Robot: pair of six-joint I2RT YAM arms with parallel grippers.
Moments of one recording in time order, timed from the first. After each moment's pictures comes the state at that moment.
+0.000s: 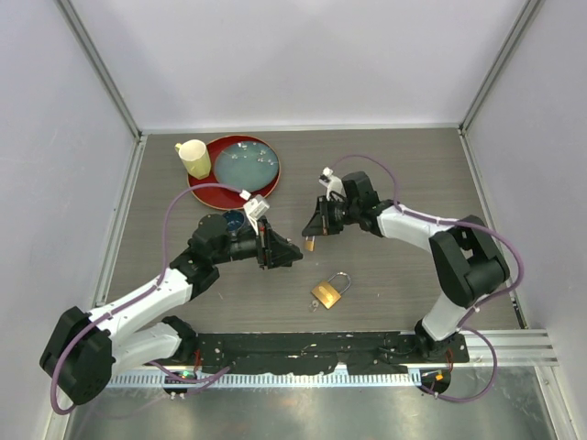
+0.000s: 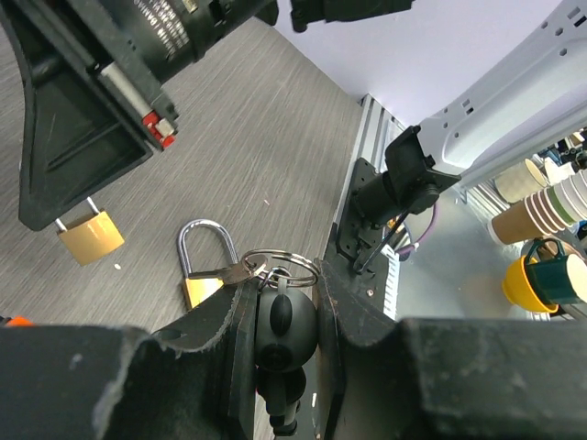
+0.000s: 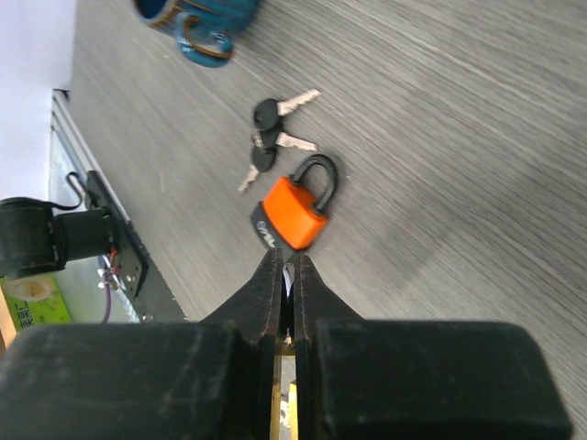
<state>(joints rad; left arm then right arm) -0.64 1.04 0.51 0.41 0.67 -0.53 0.50 1.65 0.96 0.00 -0.65 0.45</state>
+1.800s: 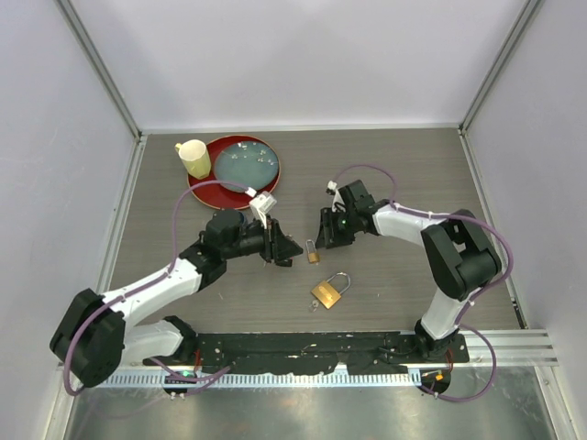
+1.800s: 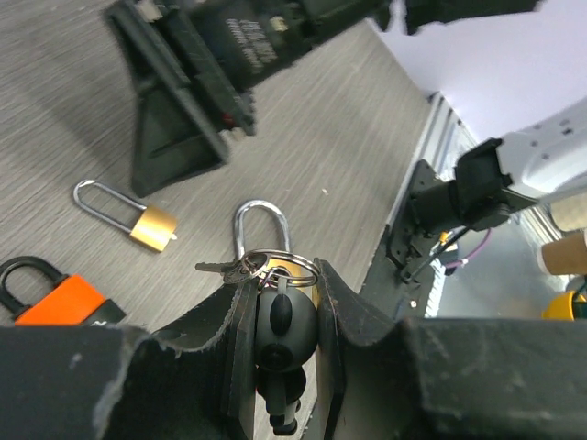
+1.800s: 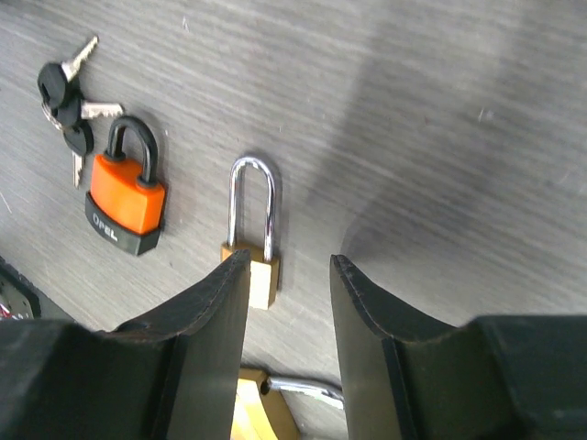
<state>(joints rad) -0.64 1.14 0.55 0.32 0.56 -0.51 0.50 1.76 0.99 -0.24 -0.38 0.40</state>
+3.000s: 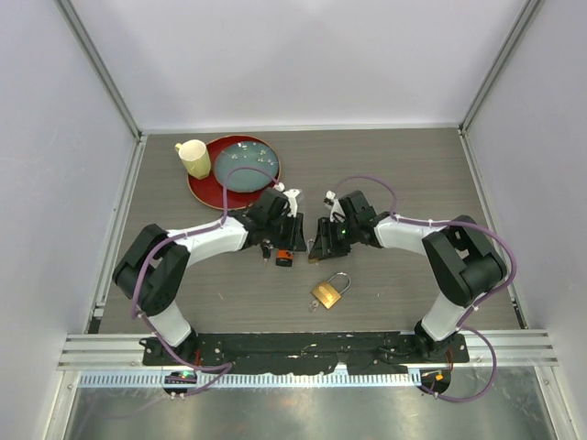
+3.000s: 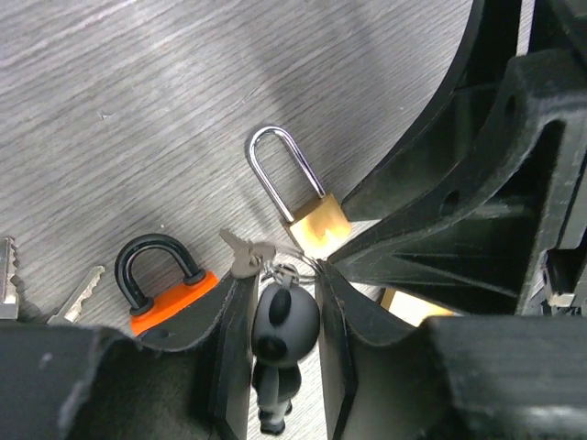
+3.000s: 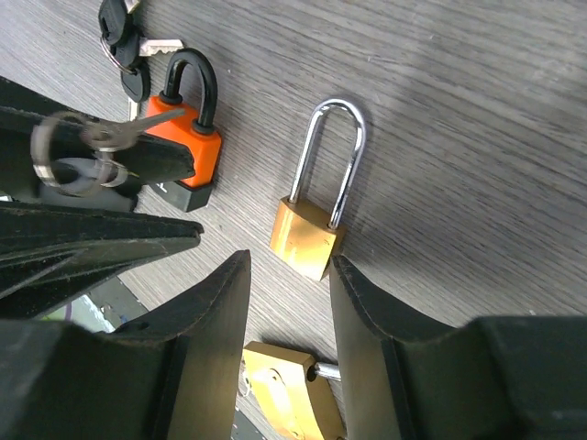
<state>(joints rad) -0.69 1.68 0.97 -0.14 0.27 -0.44 0.53 1.69 0.84 -0.11 -0.51 0.48</state>
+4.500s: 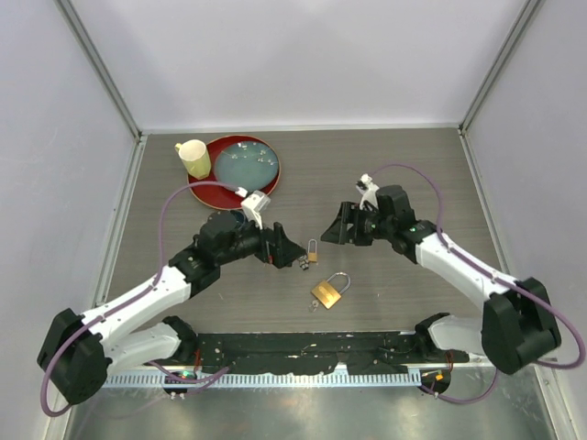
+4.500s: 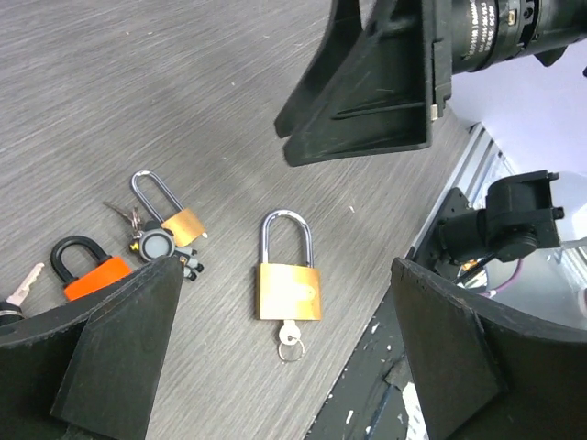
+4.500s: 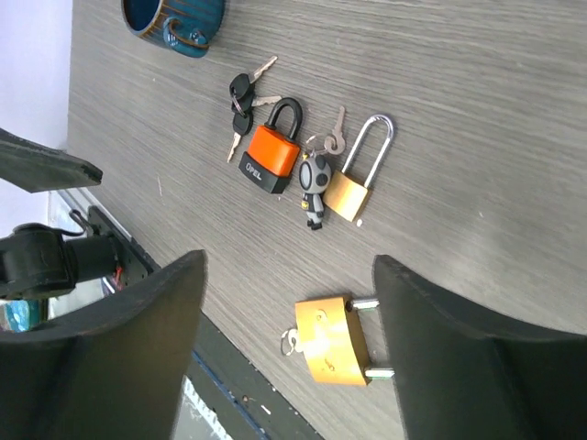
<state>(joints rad) -0.70 1.04 0.62 0.13 0.34 -0.48 0.45 1.27 0.76 -0.16 -0.48 0.53</state>
